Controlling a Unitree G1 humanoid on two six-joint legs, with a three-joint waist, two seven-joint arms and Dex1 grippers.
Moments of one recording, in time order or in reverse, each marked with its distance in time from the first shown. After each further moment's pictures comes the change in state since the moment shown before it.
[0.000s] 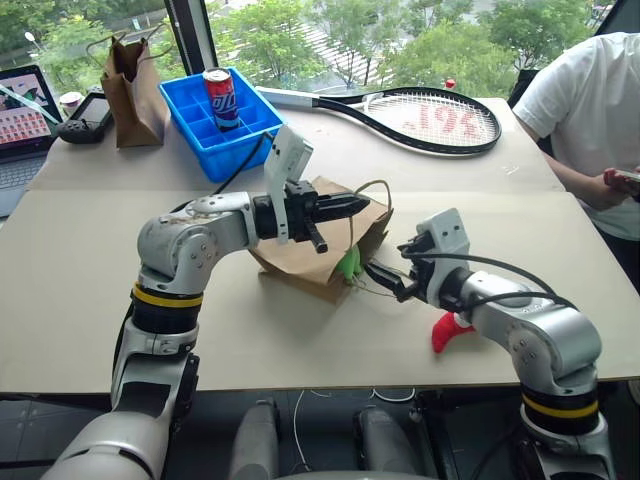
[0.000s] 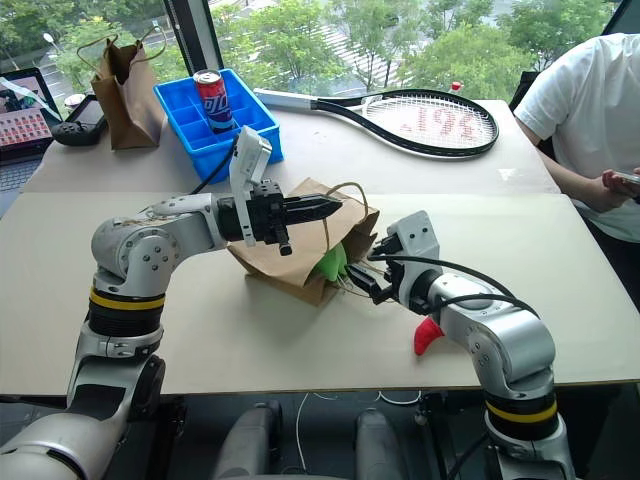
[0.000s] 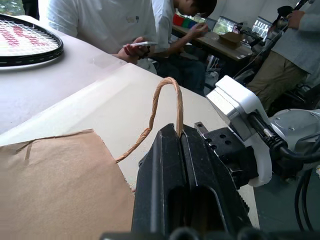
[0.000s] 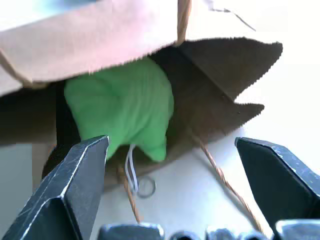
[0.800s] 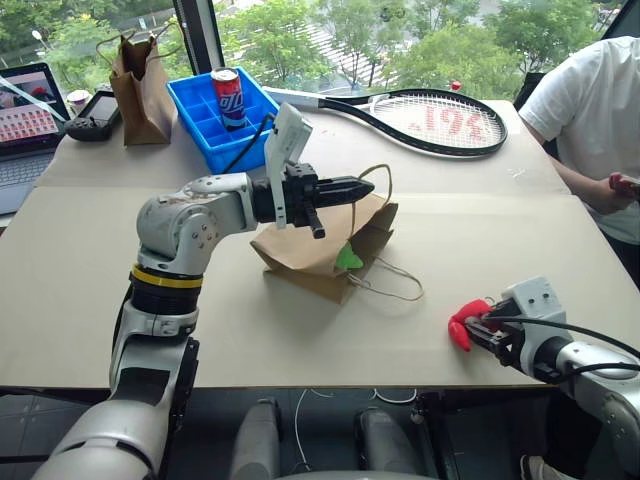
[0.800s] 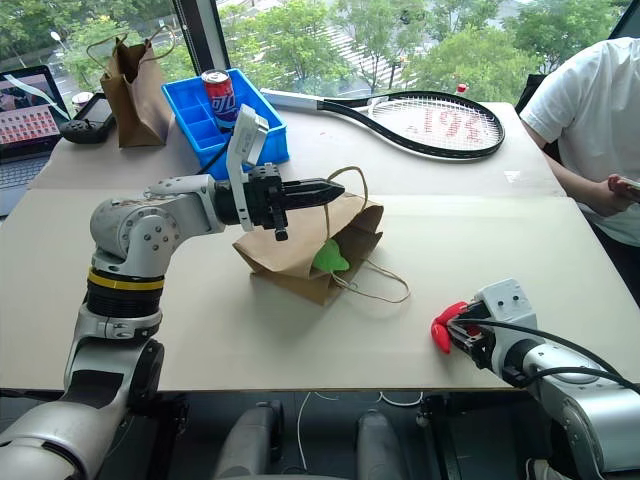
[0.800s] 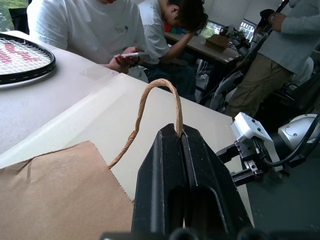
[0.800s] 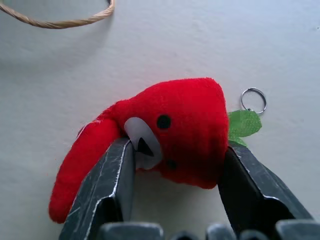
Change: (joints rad) left arm -0.090 0.018 -0.005 0.102 0.017 -0.037 -0.100; right arm 0.461 -0.241 -0.264 -0.065 -0.086 -0.019 0.090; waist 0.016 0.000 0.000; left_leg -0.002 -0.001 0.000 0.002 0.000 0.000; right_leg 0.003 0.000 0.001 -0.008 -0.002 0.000
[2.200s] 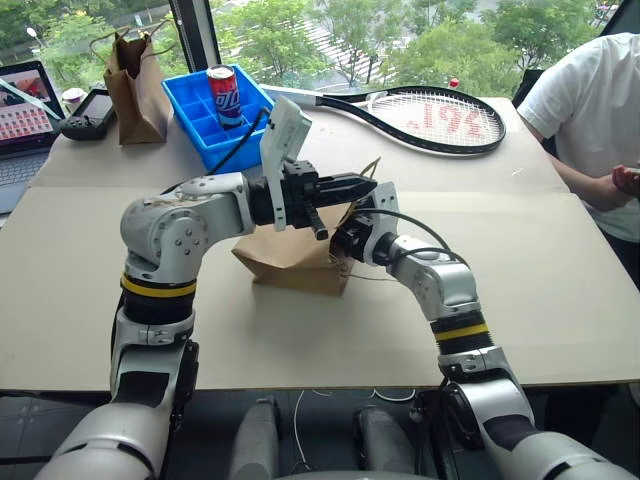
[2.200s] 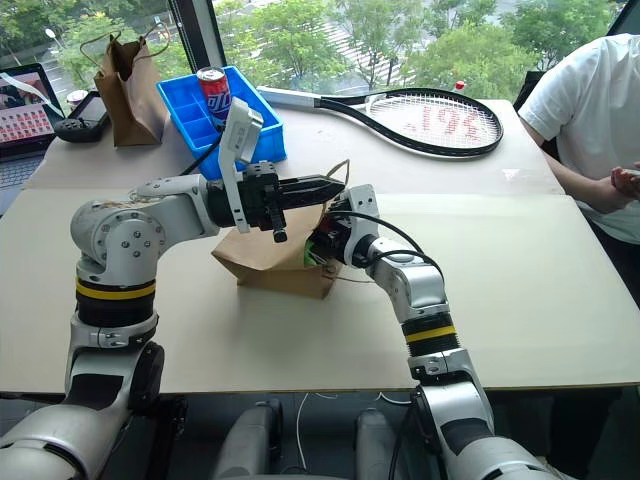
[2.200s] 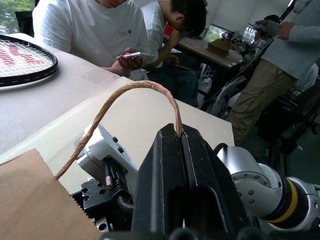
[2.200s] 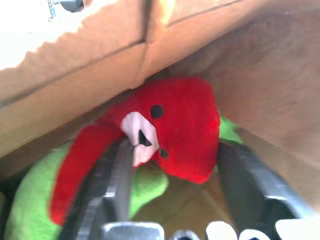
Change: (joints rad) left arm 0.023 -0.008 0.060 -0.151 -0.088 0.121 0.143; right arm -0.787 0.600 0.355 0.867 -0.129 -0.525 0.051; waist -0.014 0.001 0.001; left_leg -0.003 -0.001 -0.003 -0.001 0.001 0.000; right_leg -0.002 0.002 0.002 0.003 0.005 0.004
